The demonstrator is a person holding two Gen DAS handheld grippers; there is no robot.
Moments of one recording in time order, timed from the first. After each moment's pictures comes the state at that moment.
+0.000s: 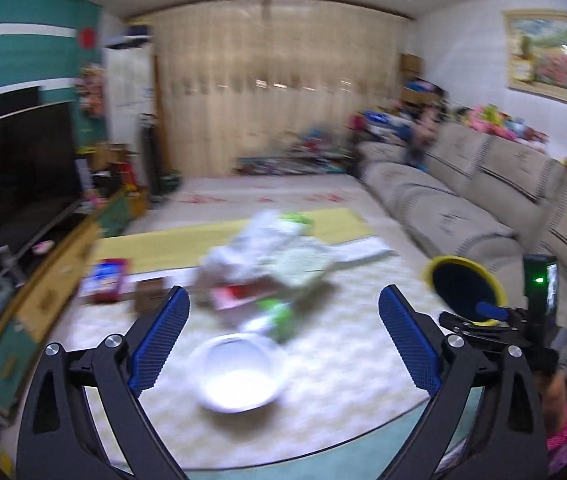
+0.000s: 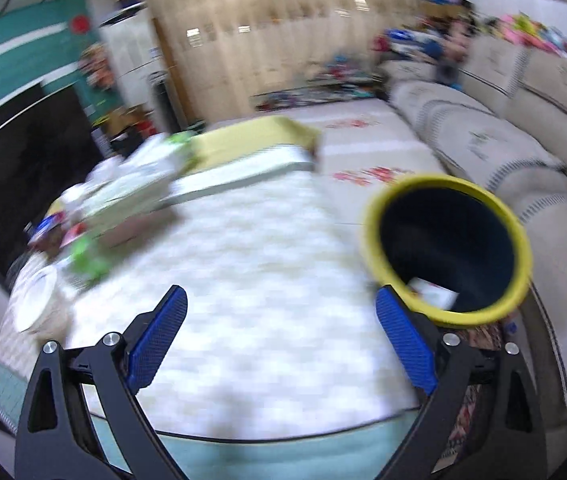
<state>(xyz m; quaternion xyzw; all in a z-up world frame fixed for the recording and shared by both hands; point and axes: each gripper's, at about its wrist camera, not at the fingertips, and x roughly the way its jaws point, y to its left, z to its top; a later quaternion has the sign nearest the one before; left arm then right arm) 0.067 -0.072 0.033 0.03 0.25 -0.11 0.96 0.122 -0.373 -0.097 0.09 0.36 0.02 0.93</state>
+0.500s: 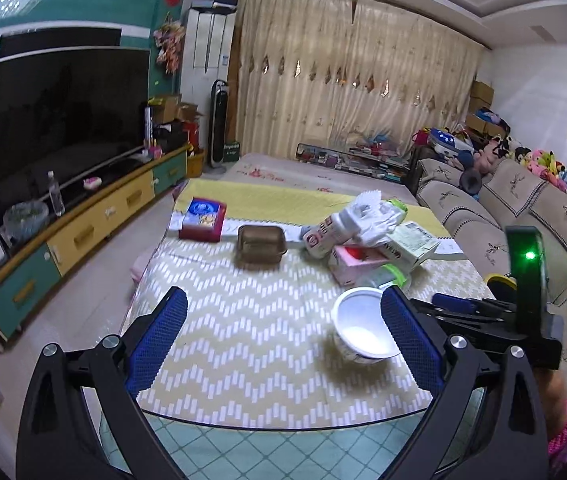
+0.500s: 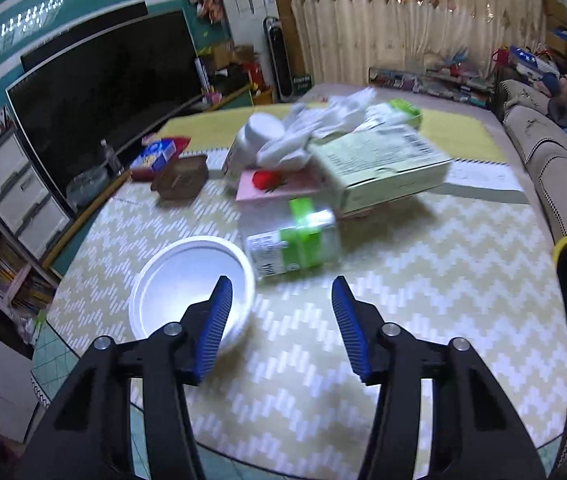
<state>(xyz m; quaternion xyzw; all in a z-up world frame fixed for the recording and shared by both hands) 0.059 0.077 -0.015 -0.06 0.28 -0.03 0.96 0.174 -0.188 -0.096 0.02 0.42 0.16 0.89</state>
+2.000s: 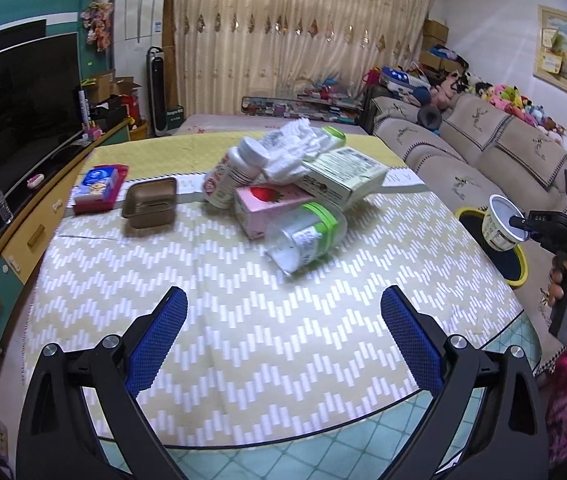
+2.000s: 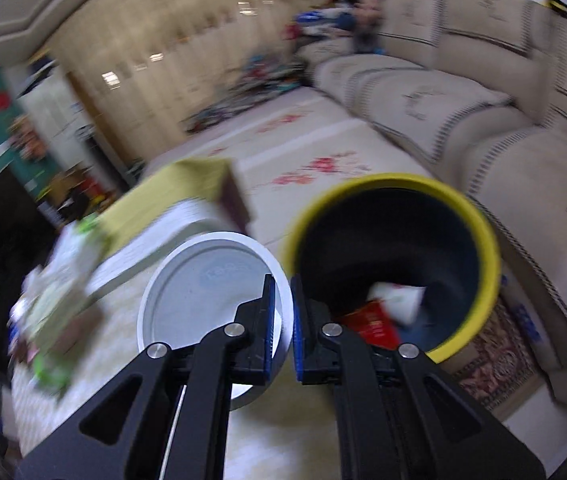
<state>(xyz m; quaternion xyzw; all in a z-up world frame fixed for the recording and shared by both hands) 0.126 -0.046 -0.076 0.00 0.36 -0.13 0.92 0.170 -0.515 -0.116 0.24 0.36 -0.16 0.89</state>
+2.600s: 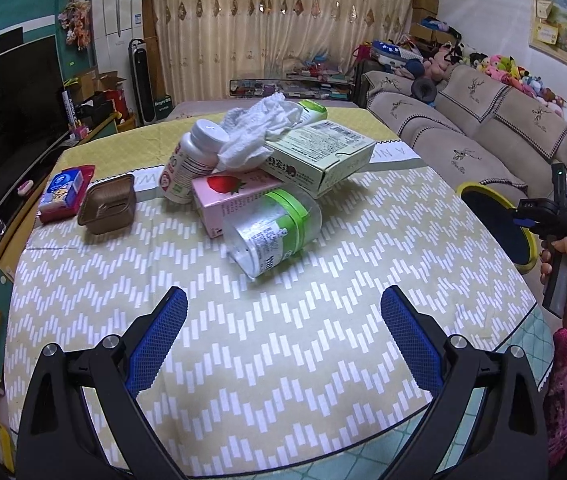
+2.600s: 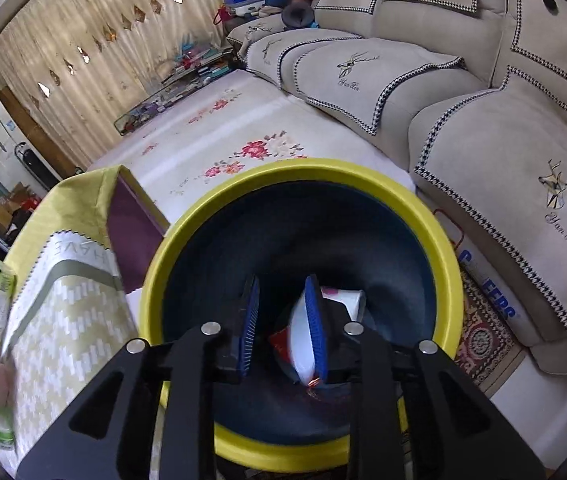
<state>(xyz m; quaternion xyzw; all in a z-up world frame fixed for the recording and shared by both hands) 0.160 -0.085 -0.095 0.03 0.39 -0.14 0.91 0.192 -0.583 -0.166 0.27 0.39 -0.21 0.86</state>
